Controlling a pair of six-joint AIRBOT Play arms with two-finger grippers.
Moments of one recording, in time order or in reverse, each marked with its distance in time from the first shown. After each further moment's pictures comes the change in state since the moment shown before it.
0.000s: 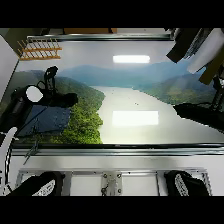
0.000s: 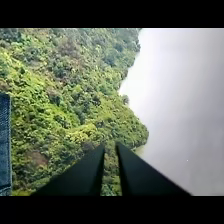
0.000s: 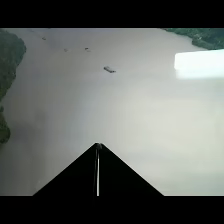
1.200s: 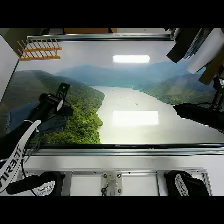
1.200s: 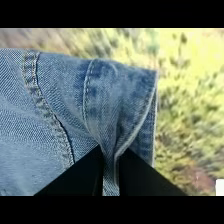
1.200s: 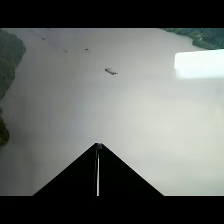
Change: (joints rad) left arm -0.090 -0.210 -0.076 0.678 0.087 -0.138; right arm 0.000 0.000 0.000 0.000 0.000 0.000
